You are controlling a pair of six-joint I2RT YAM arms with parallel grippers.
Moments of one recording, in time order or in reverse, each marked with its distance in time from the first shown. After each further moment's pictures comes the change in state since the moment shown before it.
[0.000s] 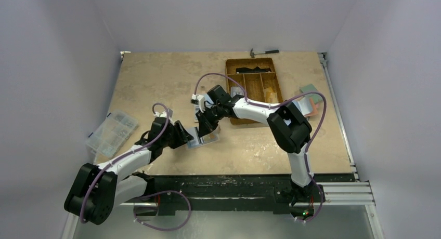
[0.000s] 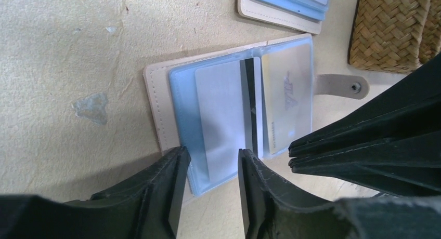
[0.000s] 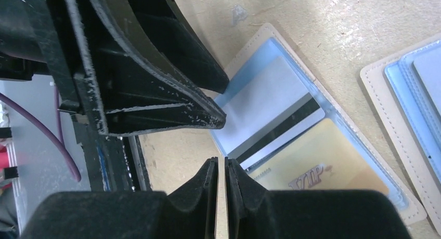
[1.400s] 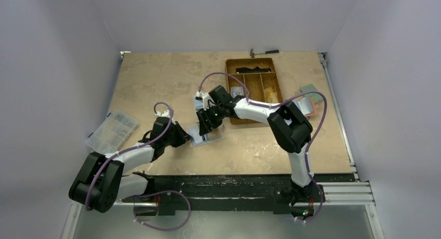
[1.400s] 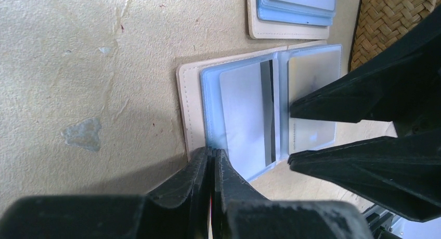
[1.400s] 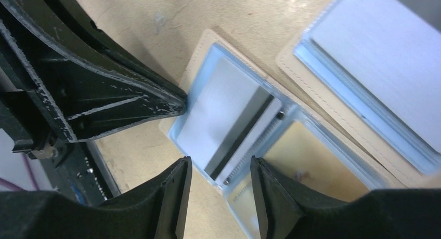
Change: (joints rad) left arm 0.001 0.126 -0.016 0.147 -0.007 -0.004; right arm -0.013 0.014 -0.006 0.008 0.192 0.137
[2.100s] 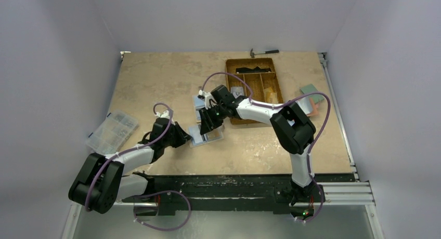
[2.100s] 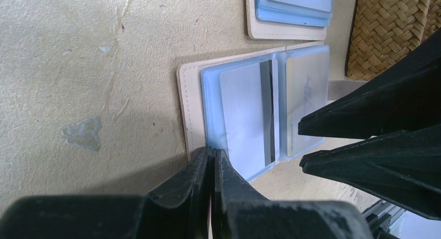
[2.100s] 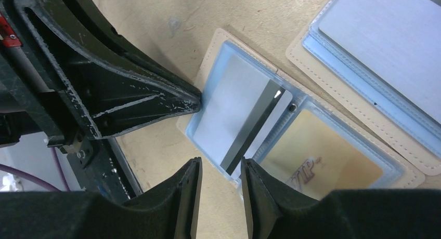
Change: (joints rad) left arm 0.000 -0.011 -0.020 0.031 0.002 -0.007; right arm -0.008 -0.047 -0.046 0.032 -0.016 0.092
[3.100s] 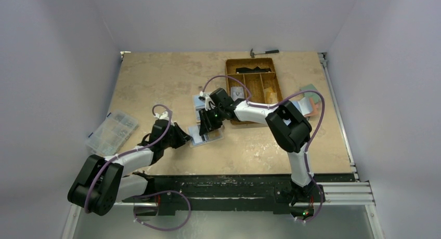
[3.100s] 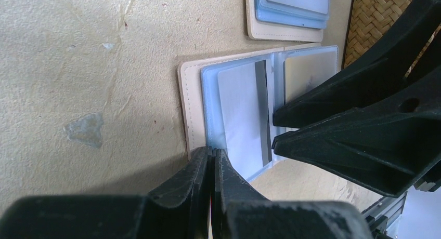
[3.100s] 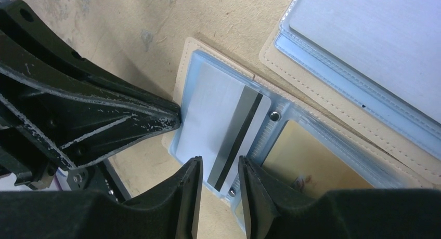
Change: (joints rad) left arm 0.000 -0.020 -0.028 0.030 0.000 -0.016; right arm 0.005 0.047 -0.018 0.063 0.059 0.100
